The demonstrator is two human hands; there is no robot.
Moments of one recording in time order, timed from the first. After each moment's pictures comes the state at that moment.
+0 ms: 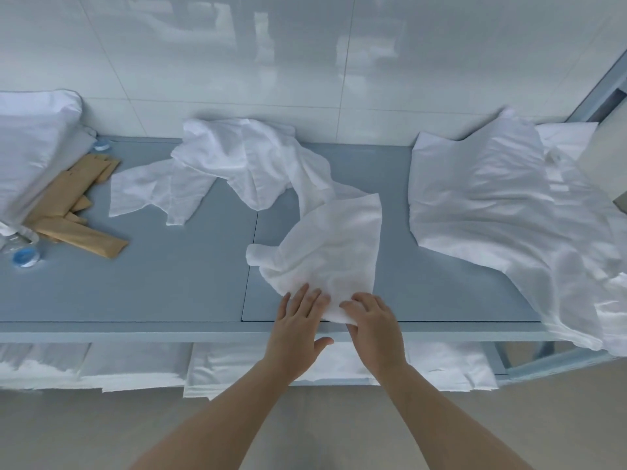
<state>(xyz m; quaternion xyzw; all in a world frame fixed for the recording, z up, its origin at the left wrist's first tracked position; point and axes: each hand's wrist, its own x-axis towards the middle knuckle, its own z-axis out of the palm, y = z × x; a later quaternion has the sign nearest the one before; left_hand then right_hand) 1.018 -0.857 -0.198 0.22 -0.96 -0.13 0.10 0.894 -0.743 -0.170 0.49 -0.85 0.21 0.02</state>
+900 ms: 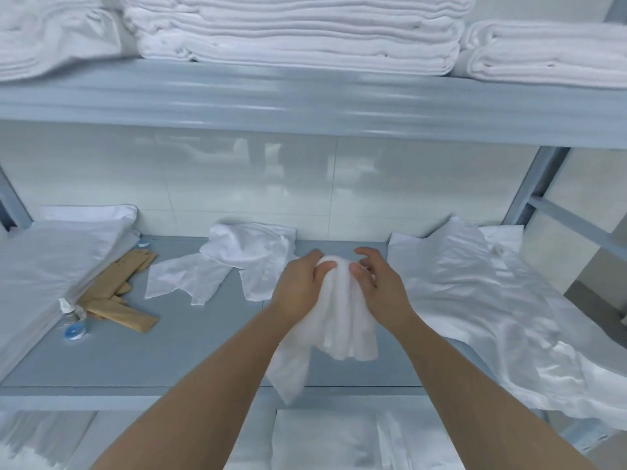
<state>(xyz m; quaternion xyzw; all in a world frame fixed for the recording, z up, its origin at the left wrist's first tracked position) 0.991 -0.874 0.060 0.22 -0.86 -0.34 0.32 0.873 -0.755 0.057 0.42 -0.76 0.50 -0.07</state>
